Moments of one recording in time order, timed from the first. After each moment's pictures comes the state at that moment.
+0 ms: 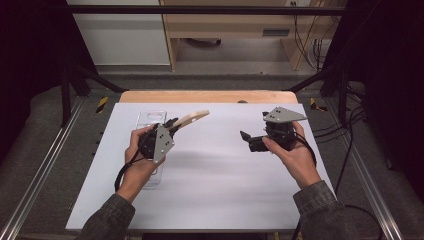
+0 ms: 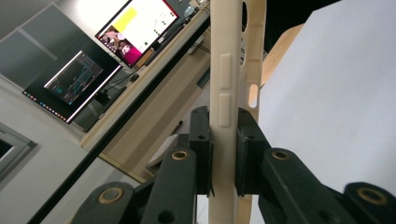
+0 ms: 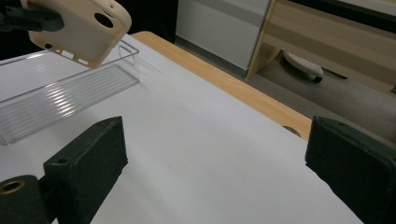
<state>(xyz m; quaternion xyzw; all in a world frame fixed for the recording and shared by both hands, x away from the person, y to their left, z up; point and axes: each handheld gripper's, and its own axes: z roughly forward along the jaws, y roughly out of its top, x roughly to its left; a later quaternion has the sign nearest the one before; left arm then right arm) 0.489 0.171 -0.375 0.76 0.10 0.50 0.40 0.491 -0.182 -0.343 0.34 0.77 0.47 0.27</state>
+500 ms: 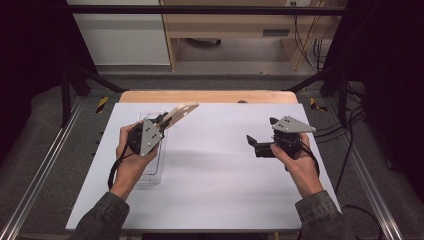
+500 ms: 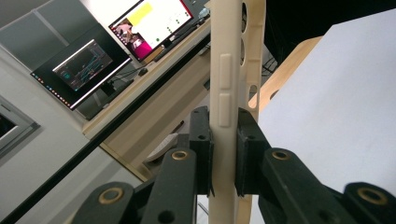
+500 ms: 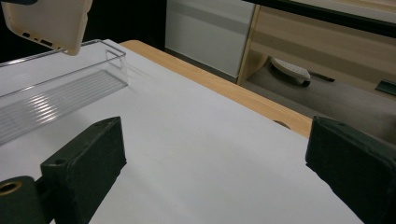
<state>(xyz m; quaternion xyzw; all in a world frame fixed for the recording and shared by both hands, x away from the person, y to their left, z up) 0.495 0.195 -0.365 0.75 0.14 0.49 0.43 0.481 -0.199 -0.367 0.36 0.74 0.49 0.29</state>
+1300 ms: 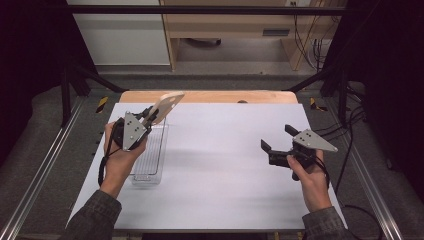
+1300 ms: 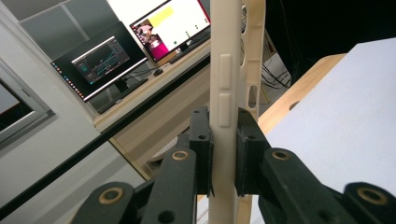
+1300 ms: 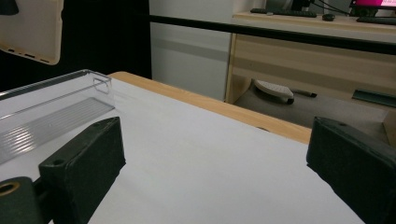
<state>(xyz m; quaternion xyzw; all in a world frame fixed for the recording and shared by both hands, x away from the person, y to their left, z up) 0.500 0.225 -0.353 0.72 0.18 0.49 0.46 0.456 -0.234 -0.391 0.38 0.67 0.55 0.32</state>
